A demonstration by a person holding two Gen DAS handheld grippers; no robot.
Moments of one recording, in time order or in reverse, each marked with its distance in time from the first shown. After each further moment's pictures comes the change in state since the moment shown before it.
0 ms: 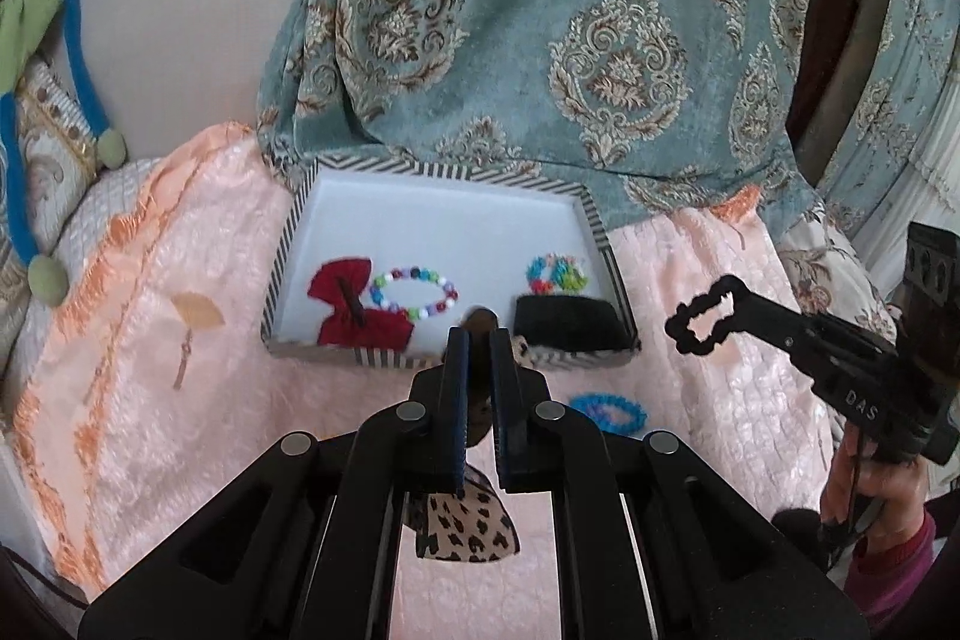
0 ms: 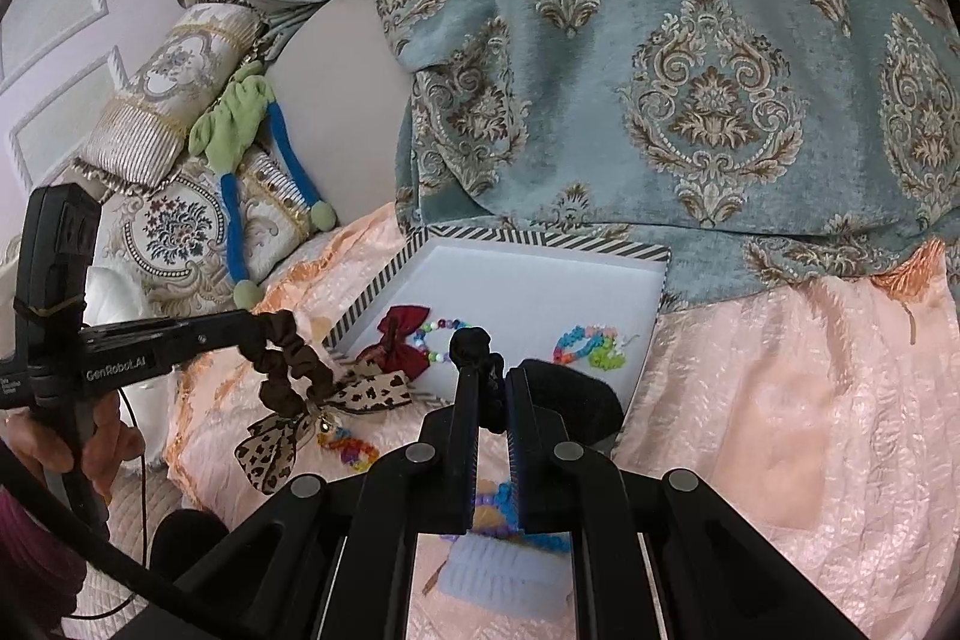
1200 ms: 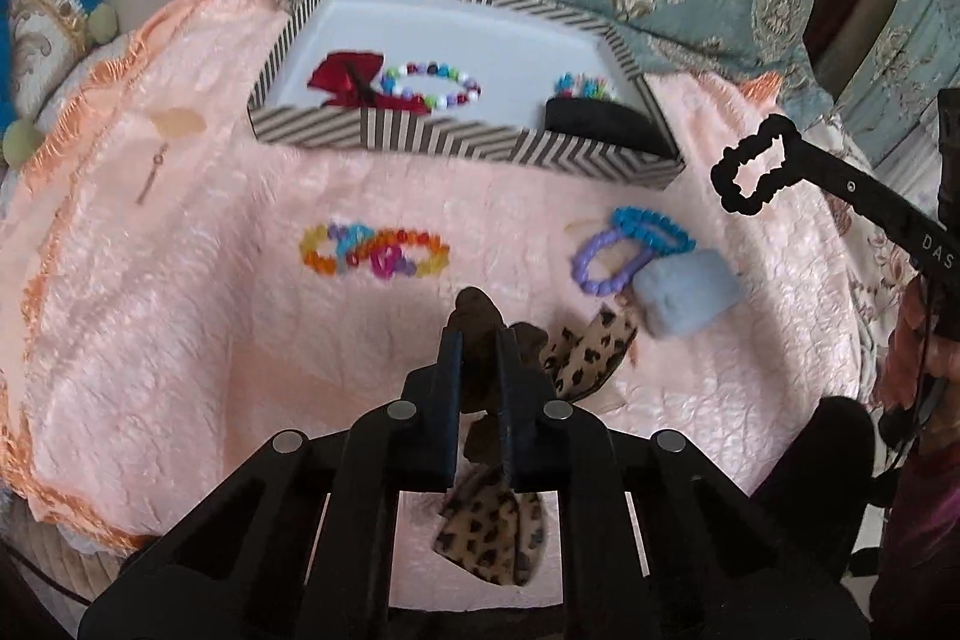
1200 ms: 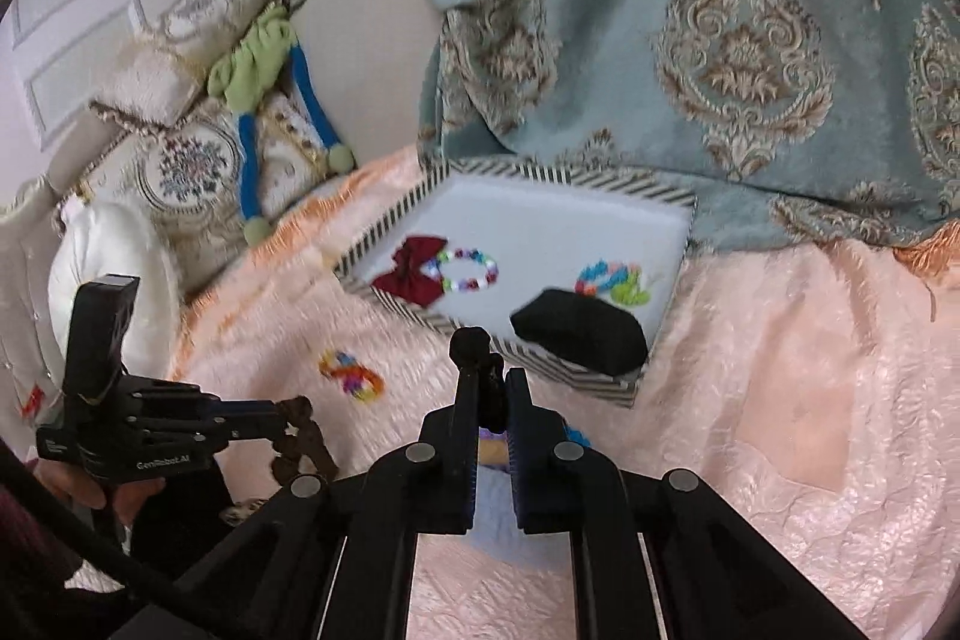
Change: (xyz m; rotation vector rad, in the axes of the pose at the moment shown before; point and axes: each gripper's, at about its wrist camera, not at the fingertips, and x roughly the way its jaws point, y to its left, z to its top) left arm 0.034 0.022 -0.107 -0.035 0.221 -0.032; right arm 0.009 0.012 -0.038 -0.066 0.081 0.032
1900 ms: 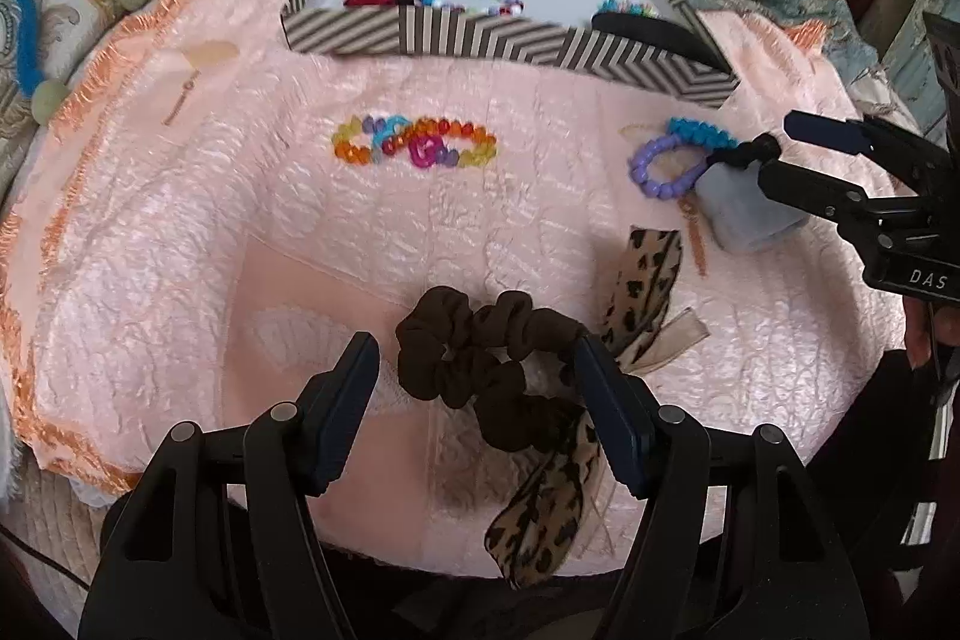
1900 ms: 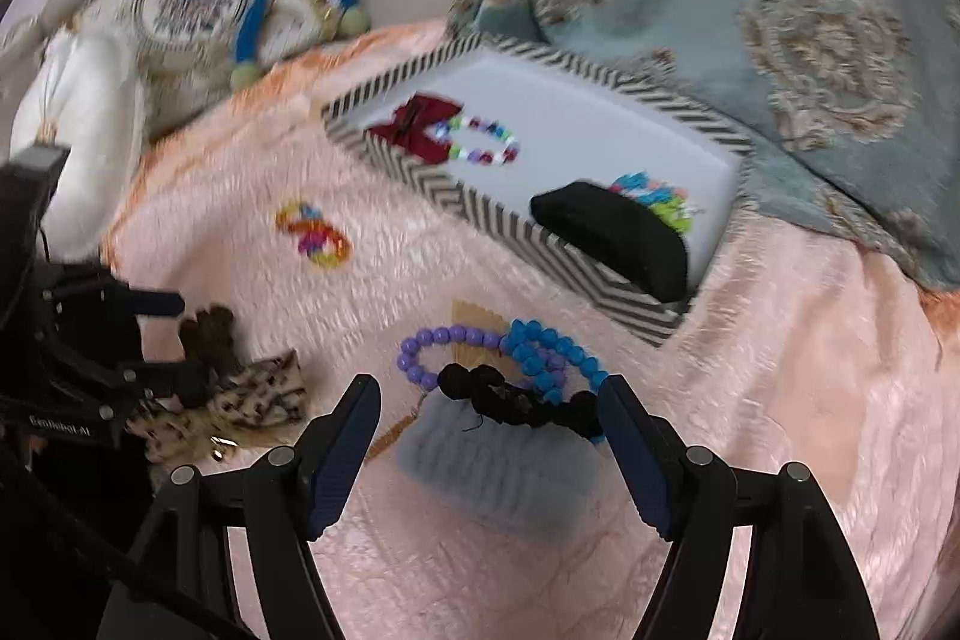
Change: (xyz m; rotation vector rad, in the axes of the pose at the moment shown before) left arm 0.026 0.005 -0.045 0.001 0.098 0.126; right arm 0.071 0.016 -0.041 -0.254 0.253 -0.086
